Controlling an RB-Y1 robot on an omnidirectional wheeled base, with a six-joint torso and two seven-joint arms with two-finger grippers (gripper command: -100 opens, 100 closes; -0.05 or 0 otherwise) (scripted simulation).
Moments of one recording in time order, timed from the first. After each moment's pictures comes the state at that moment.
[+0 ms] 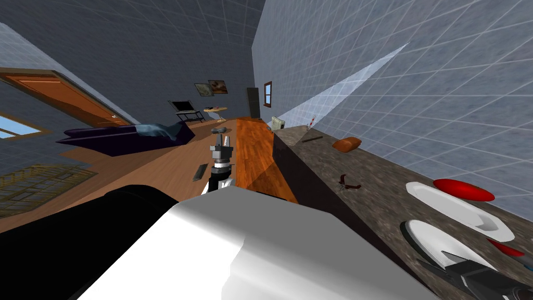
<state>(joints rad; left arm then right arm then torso) 0.55 0.02 0.07 -2.27 0.03 -0.64 0.14 1.14 -1.82 0.16 -1.28 -0.13 -0.51 0.61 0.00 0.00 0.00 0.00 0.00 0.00</state>
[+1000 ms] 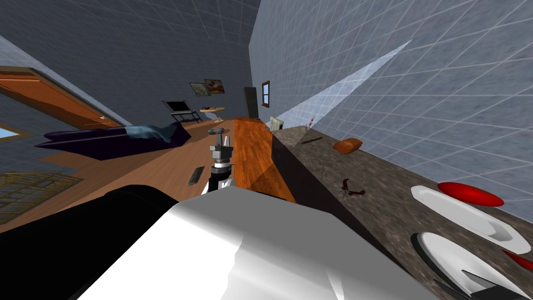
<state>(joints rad) 0.55 0.02 0.07 -2.27 0.03 -0.64 0.14 1.26 -1.79 0.15 -1.27 -0.33 -0.56 0.86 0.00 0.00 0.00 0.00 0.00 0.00</state>
